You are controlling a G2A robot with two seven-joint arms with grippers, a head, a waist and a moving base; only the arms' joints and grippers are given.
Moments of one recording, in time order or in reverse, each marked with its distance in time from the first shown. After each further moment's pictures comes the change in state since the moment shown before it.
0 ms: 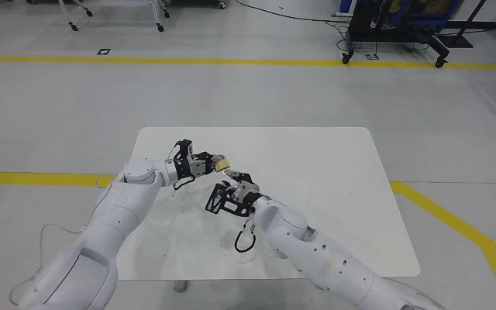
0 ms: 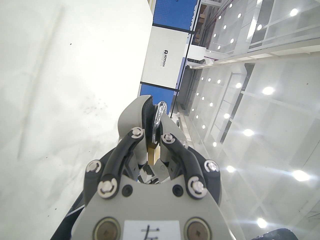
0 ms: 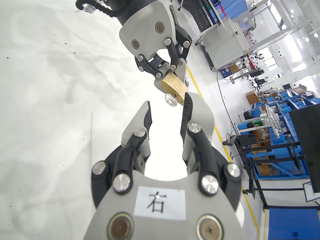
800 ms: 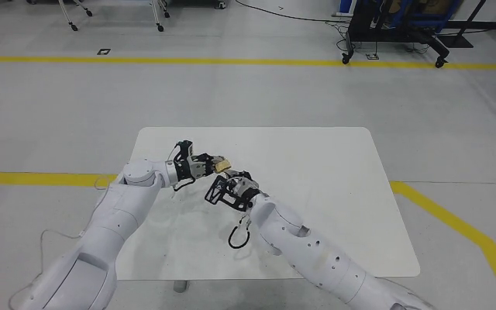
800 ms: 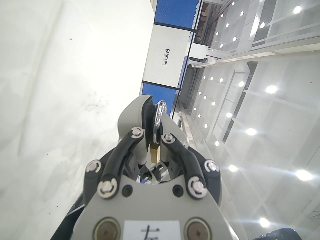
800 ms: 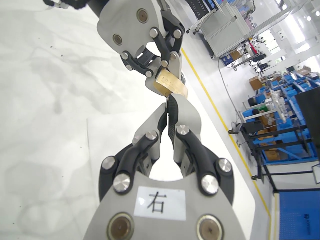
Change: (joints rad) left arm 0.038 0.007 -0.064 -0.059 0.069 0.022 0.000; right arm -0.005 -0.061 0.049 0.062 0.102 0.053 0.028
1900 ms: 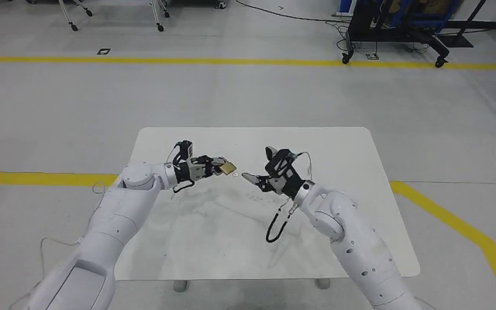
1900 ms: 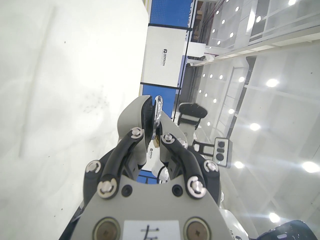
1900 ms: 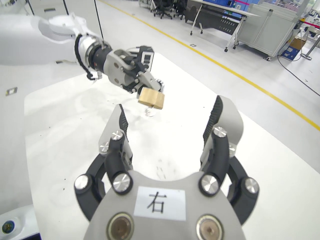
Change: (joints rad) left arm 0.054 0.008 -0.068 -0.075 0.088 -0.022 -0.019; right arm -0.231 0.085 0.520 -0.156 0.549 -0.467 -0.258
